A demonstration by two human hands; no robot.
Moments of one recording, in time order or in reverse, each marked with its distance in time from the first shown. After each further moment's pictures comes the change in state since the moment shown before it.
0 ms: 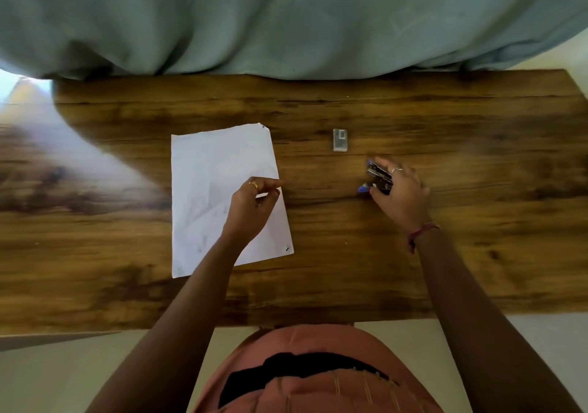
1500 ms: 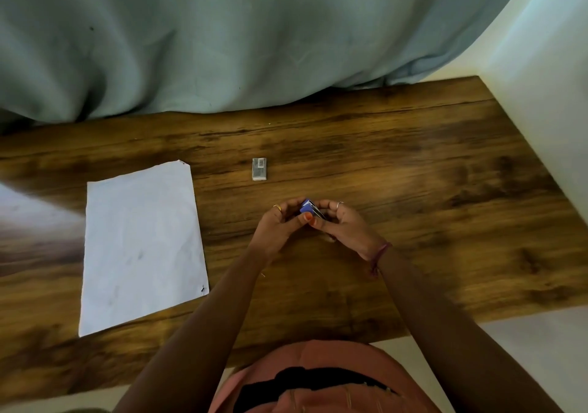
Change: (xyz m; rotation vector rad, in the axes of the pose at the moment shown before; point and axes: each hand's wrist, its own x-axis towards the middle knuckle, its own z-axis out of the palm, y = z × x) left_hand 0.024 0.085 0.162 -0.485 -0.403 -0.244; right_hand 0.015 0.091 -0.020 0.916 -0.508 0.039
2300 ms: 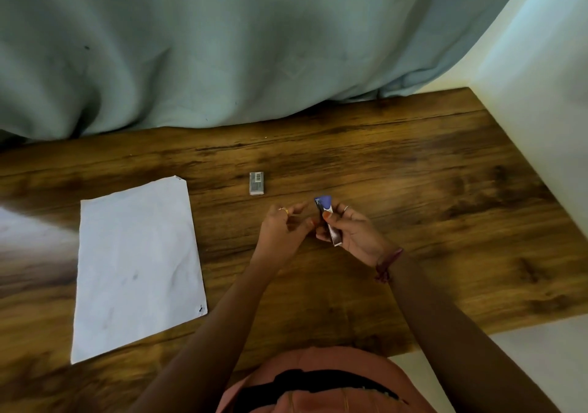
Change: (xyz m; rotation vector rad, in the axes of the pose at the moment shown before) left_hand 0.001 0.026 0.011 0.423 0.176 0.166; right_hand 0.006 -0.016 -0.012 0.522 -0.044 0.083
